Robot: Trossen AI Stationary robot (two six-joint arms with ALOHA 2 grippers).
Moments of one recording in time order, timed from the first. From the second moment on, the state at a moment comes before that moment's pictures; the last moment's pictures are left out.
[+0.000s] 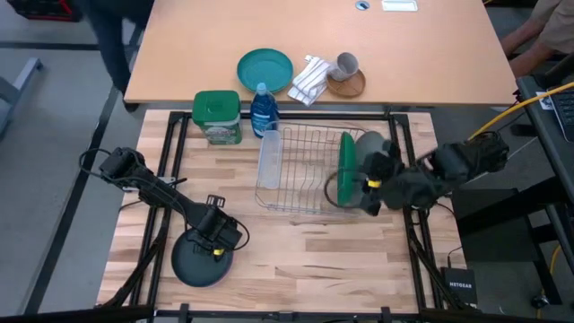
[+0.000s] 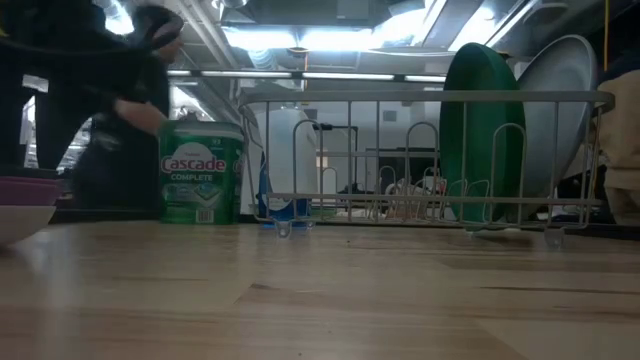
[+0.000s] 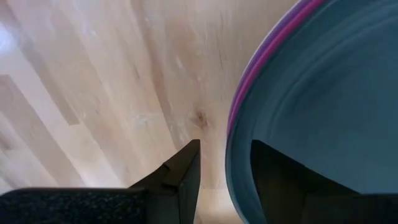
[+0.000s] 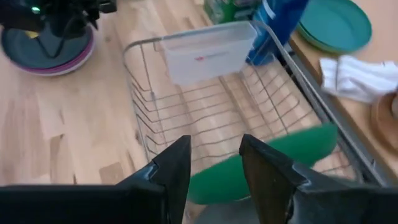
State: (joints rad) left arm -0.49 1.65 1.09 -1.20 -0.12 -0.31; right arm 0.49 1.34 1.73 -1.43 0.62 0.71
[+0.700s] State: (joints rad) left arm -0.49 1.65 1.03 -1.10 -0.12 -0.23; right arm 0.58 1.22 1.09 -0.88 0.51 0.84
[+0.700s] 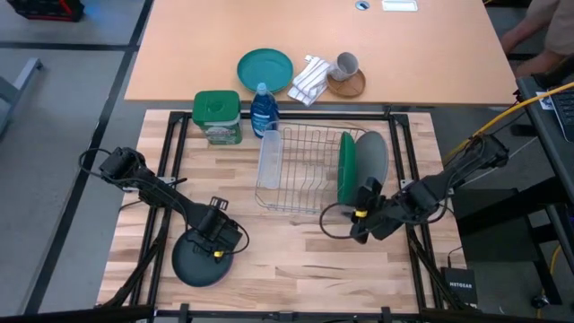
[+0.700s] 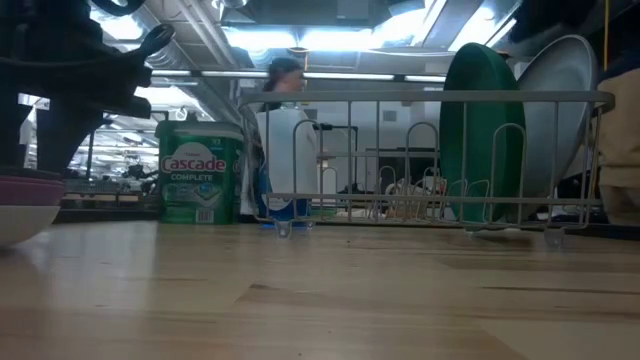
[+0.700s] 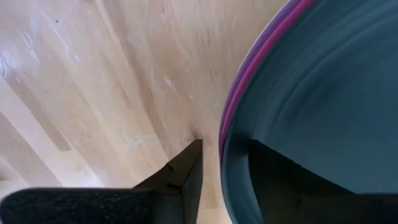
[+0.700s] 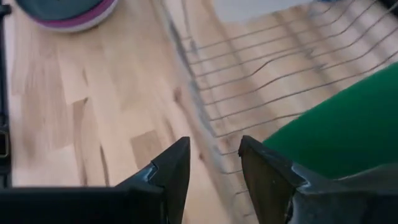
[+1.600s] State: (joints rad) left arm -0.50 1.65 1.06 -1.12 -0.12 -0.33; right arm 0.58 1.22 1.01 -0.54 0.49 0.80
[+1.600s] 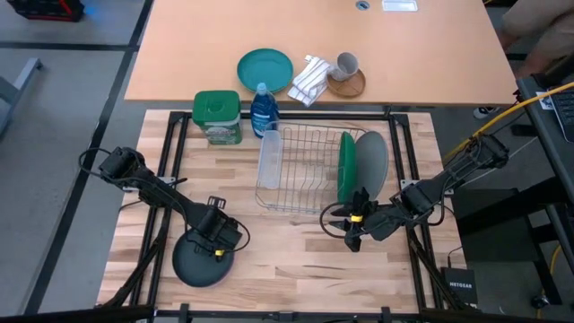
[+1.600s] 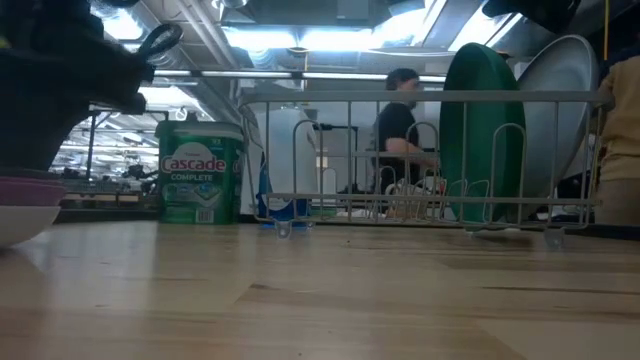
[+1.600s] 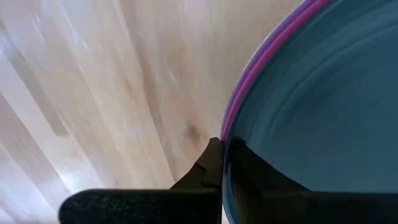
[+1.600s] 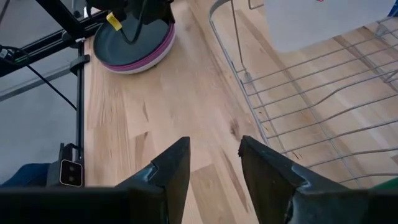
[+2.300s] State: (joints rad) left arm -0.52 1.64 1.17 -0.99 -0.26 -0.55; right arm 0.58 1.36 1.01 -0.51 0.44 0.77
